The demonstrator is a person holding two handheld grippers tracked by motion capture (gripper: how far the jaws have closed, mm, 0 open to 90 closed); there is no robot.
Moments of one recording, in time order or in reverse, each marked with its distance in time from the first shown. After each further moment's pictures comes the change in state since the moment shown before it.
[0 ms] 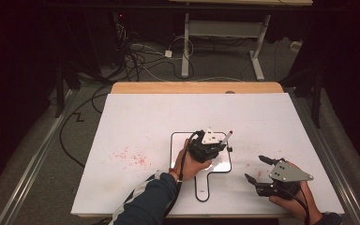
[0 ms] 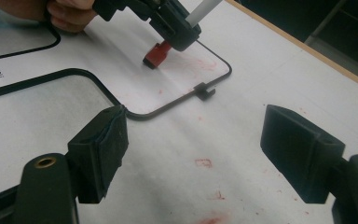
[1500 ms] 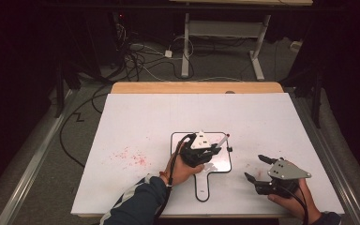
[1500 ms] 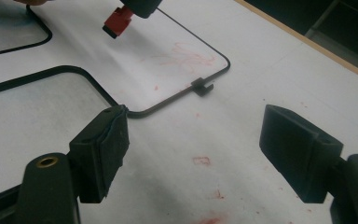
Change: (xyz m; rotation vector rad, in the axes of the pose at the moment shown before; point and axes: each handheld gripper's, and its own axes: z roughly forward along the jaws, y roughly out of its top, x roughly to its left) left arm -0.008 0.005 -0.039 -0.022 -0.074 0.004; right arm -0.003 -0.001 0.005 0.016 -0.005 0.019
